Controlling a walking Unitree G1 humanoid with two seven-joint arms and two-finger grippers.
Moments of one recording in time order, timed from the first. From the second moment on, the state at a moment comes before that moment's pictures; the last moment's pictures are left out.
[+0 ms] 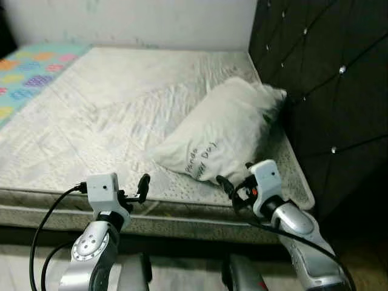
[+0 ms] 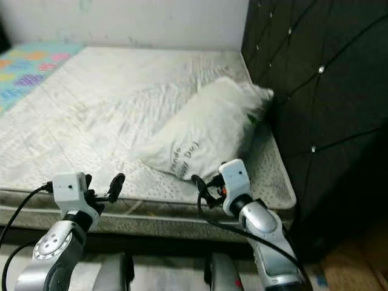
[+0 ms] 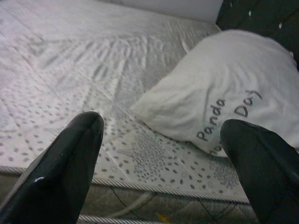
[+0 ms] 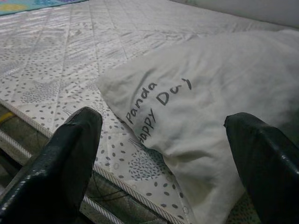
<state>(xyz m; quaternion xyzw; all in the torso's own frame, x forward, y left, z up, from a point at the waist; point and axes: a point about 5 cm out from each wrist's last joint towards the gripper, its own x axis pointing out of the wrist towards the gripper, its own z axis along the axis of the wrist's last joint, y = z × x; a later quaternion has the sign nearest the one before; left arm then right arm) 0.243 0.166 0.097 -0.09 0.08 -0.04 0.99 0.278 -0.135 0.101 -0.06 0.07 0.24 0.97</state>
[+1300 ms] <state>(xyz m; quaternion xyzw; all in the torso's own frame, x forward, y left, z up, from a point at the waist) 0.246 0.155 0.102 -0.09 0.07 -0.07 0.99 0.282 -0.148 0.098 -0.06 0.07 0.21 0.97</state>
